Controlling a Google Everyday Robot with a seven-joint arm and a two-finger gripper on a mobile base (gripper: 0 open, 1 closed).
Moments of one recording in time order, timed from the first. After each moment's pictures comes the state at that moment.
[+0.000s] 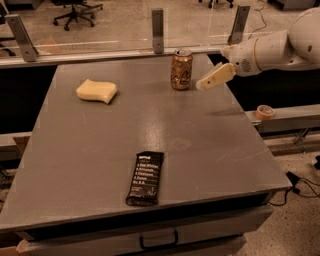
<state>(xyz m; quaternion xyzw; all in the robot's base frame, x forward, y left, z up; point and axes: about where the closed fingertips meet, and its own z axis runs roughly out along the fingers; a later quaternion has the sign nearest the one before) 0.716 -0.166 0.912 -0.45 0.74 0.18 0.47</state>
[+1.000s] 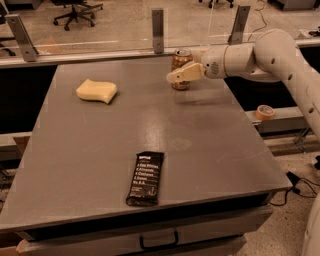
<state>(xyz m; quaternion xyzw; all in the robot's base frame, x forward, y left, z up) 0.751 -0.089 0.903 -0.40 0.70 0.28 0.52</state>
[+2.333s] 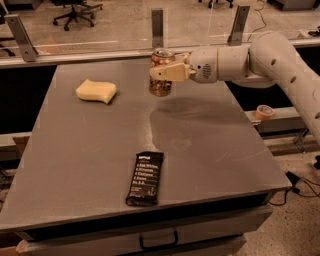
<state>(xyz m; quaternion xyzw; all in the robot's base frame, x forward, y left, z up) 0.665 -0.022 0.942 -0.43 0.64 0.41 0.49</state>
